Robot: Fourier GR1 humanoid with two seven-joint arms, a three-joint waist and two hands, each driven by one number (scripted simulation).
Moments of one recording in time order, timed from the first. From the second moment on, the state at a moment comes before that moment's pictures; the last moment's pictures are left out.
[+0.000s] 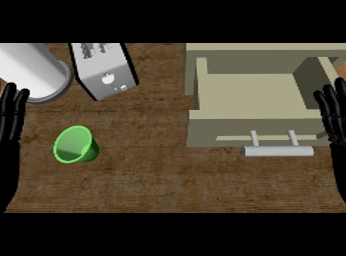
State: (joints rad) left arm -0.01 0.09 0.05 -2.10 0.02 0.01 0.00; right arm -0.01 -0.14 0.01 -2.10 0.04 0.04 0.01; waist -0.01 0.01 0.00
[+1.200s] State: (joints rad) left arm -0.11 0.06 0.12 -1.89 0.17 0.02 0.01; right arm -0.07 -0.06 0.02 -2.04 -0.08 0.07 0.09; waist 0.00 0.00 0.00
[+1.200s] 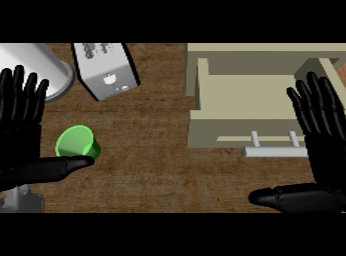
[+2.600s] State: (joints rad) left arm -0.02 0.09 0.21 -1.60 0.16 0.00 -0.17; right arm -0.09 -0.07 -0.02 -2.06 -0.10 0.09 0.13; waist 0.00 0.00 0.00
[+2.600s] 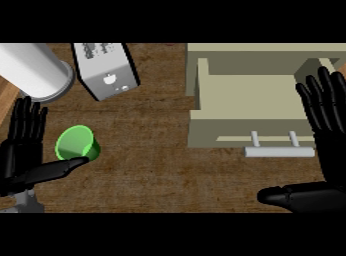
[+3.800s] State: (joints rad) left arm -0.11 0.15 0.30 -1.00 0.17 -0.10 -0.58; right arm -0.11 -0.08 -0.04 -2.09 -0.14 0.11 0.18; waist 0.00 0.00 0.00
